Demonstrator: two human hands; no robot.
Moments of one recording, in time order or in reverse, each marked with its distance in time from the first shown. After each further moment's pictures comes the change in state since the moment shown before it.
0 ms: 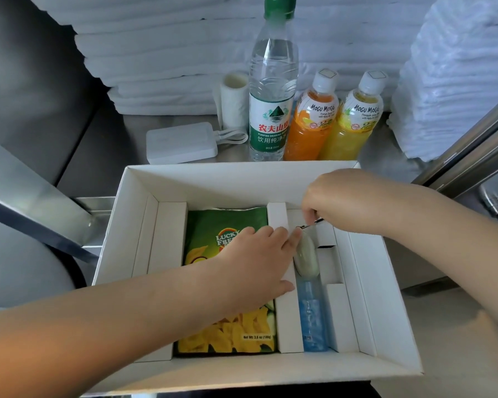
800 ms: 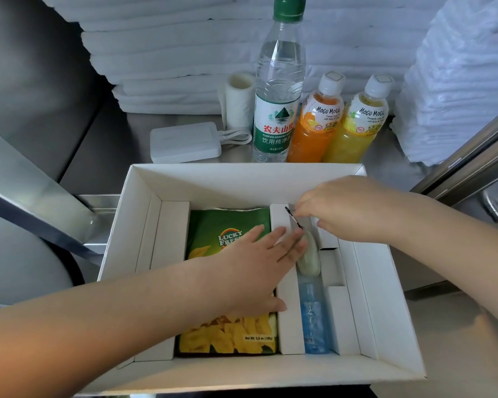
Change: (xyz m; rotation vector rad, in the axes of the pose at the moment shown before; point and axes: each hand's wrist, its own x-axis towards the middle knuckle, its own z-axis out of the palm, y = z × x) left_hand -0.008 -0.010 0.001 0.016 -0.281 0.136; right_hand 0.003 -0.002 0.014 -0.104 0.085 -0.066
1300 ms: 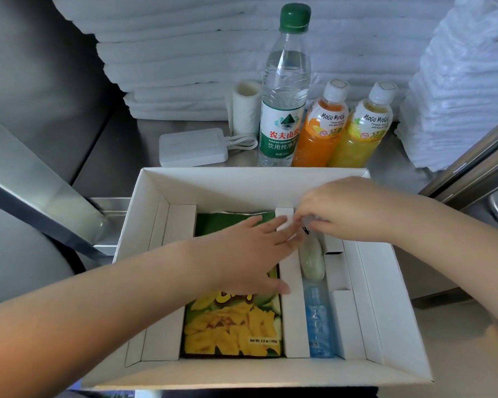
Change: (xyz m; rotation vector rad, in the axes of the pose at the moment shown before) left_hand -0.003 -0.024 -0.017 -0.037 -0.001 -0.014; right_hand -0.001 -0.005 -0.015 0.141 0.090 -0.023
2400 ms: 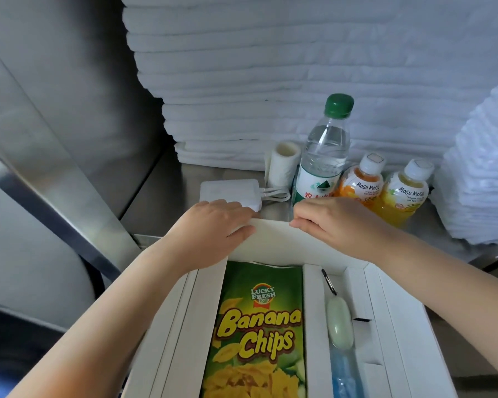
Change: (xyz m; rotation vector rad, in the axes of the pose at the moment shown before) left_hand -0.048 -0.095 -0.022 -0.173 0.436 -0.467; right_hand 0.060 0.014 -0.024 0.278 0.552 -0.205
